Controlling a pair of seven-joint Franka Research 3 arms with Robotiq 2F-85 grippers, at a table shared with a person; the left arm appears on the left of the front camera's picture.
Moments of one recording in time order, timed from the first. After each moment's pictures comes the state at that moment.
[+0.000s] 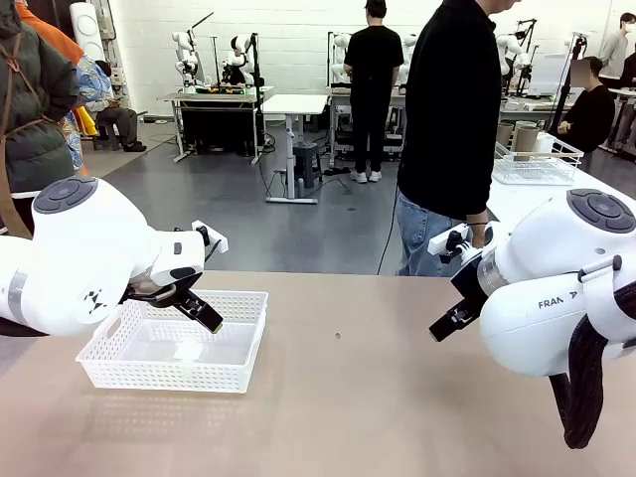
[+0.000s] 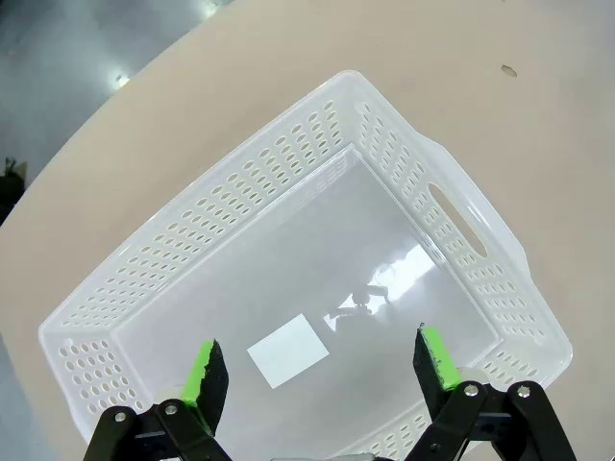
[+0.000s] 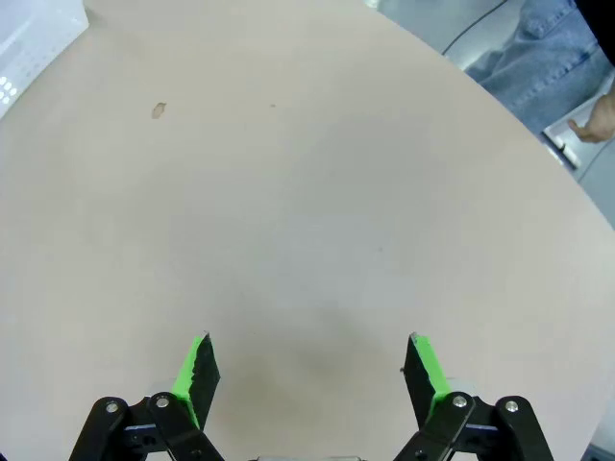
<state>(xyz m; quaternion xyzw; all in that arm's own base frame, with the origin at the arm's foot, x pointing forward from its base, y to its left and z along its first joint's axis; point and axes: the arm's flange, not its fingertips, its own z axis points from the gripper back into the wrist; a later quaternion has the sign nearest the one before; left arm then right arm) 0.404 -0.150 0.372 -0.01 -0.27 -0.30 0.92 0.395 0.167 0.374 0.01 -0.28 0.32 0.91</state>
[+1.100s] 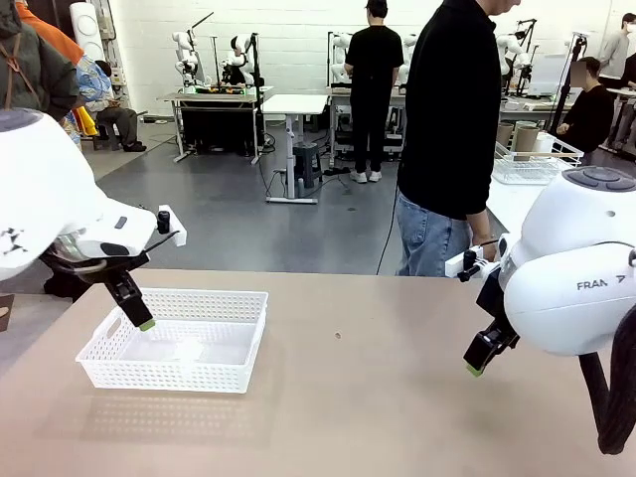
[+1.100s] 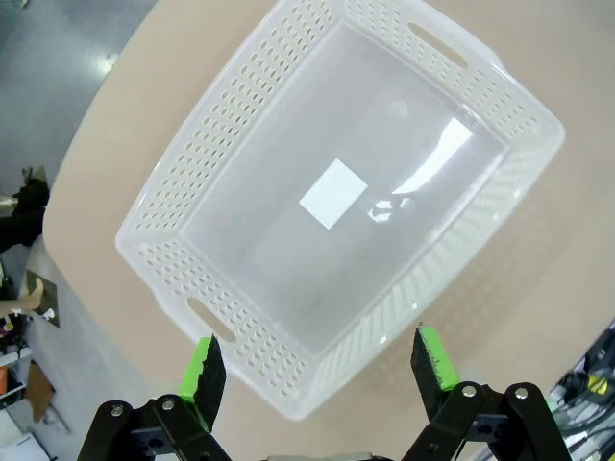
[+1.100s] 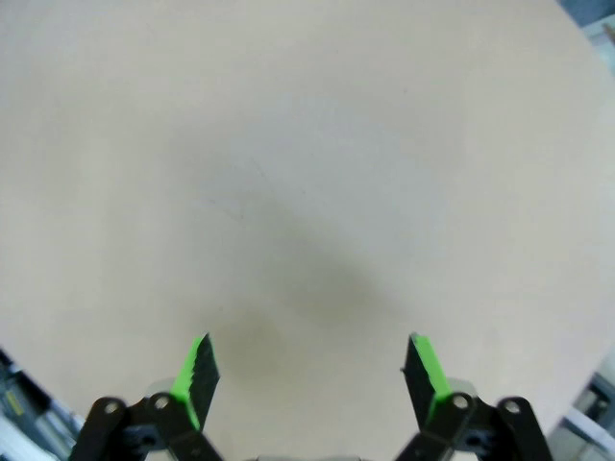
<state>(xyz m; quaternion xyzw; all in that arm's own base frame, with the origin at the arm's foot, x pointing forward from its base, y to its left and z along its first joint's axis) 0.366 -0.093 0.444 0.06 -0.17 -0.42 0.89 0.367 0.141 0.384 -0.02 -0.13 0.33 0.93</state>
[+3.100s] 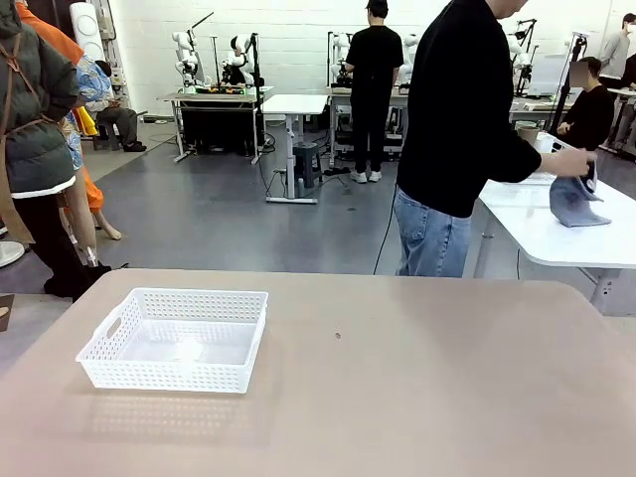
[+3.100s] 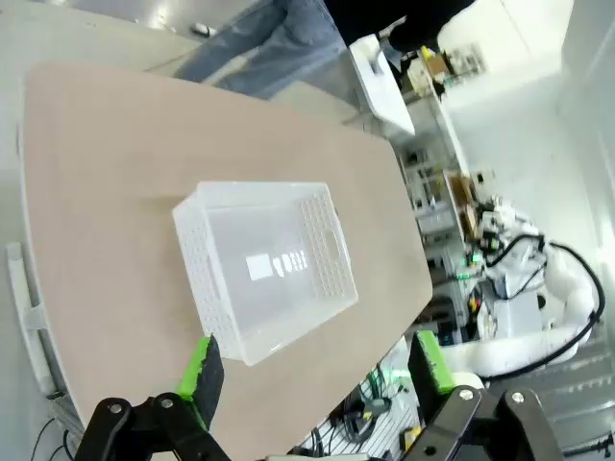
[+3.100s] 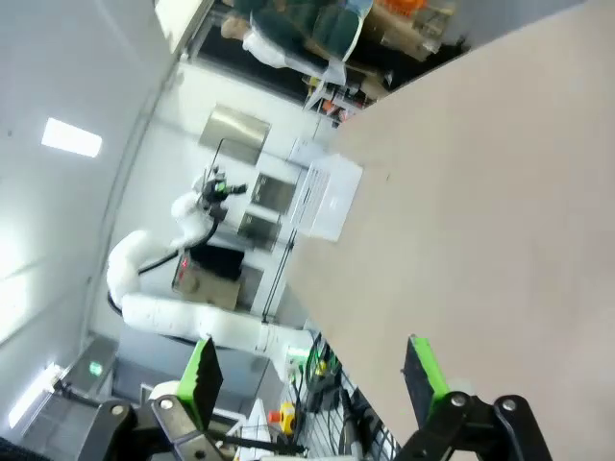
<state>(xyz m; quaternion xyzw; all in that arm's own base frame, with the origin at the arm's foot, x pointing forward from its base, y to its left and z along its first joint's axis) 0.382 0.269 0.475 -0.48 -0.24 -0.02 0.84 0.319 -0.264 0.381 0.62 -0.22 0.04 0.76</state>
